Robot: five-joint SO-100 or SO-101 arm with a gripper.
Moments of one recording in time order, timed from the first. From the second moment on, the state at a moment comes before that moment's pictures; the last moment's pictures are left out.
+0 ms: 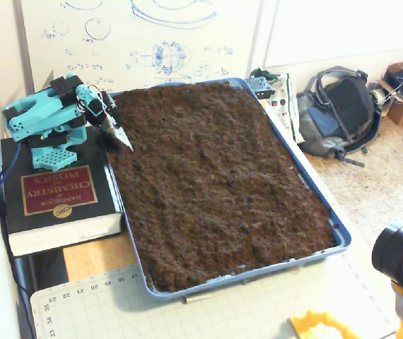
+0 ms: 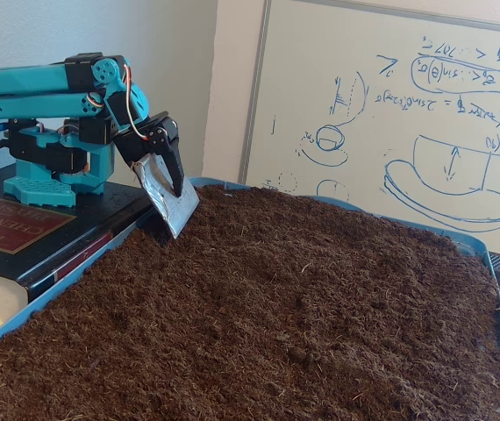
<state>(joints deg) -15.3 190.5 181.3 66.4 2.9</state>
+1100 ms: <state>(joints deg) -15.3 190.5 181.3 45.8 3.9</state>
